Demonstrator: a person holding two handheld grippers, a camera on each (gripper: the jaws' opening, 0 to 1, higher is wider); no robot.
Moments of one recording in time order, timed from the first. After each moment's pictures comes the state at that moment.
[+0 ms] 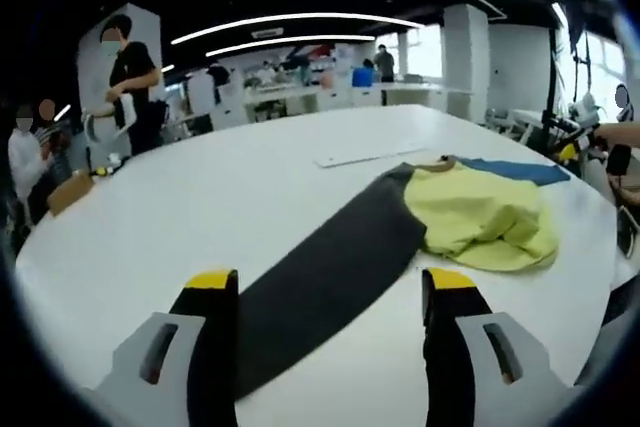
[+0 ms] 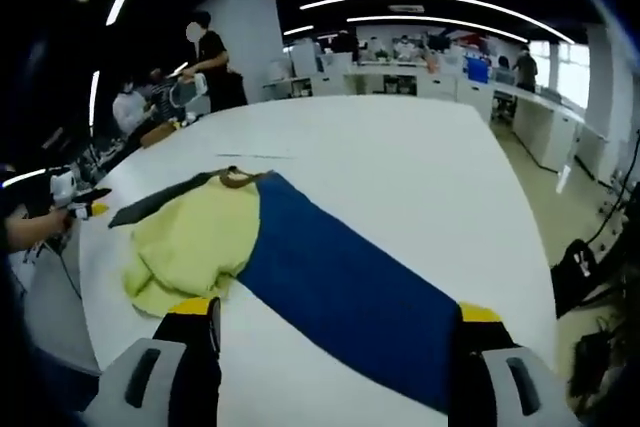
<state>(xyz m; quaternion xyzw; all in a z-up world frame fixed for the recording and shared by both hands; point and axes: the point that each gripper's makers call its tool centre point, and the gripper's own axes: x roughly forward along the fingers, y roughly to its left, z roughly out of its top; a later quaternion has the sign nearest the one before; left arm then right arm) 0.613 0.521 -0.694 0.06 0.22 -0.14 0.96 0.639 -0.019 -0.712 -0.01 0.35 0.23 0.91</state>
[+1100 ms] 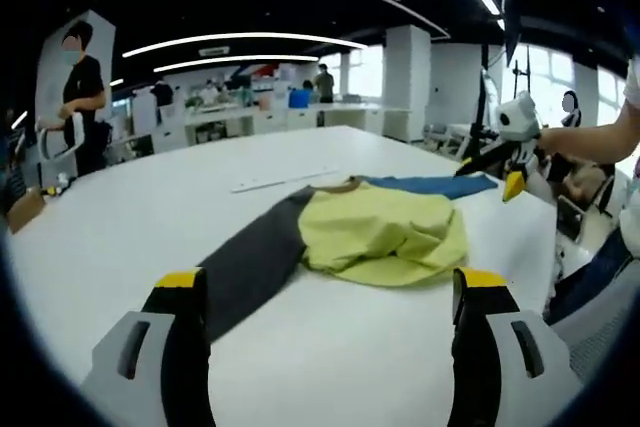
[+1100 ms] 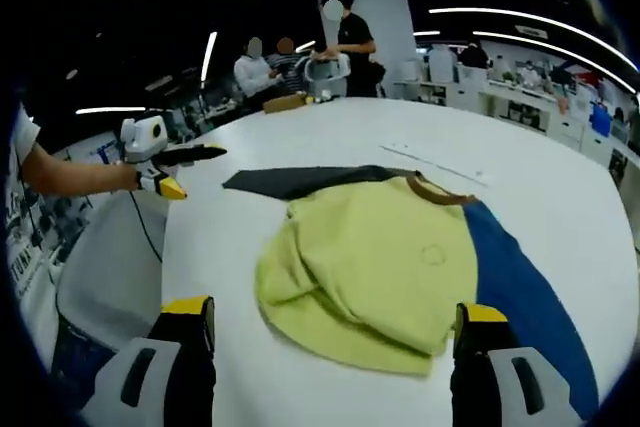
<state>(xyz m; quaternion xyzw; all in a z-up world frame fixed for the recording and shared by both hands) 0.558 0.430 -0.672 0.04 0.19 -0.27 0.94 0.576 0.172 -0.702 -0.07 0.31 0.47 0.82</state>
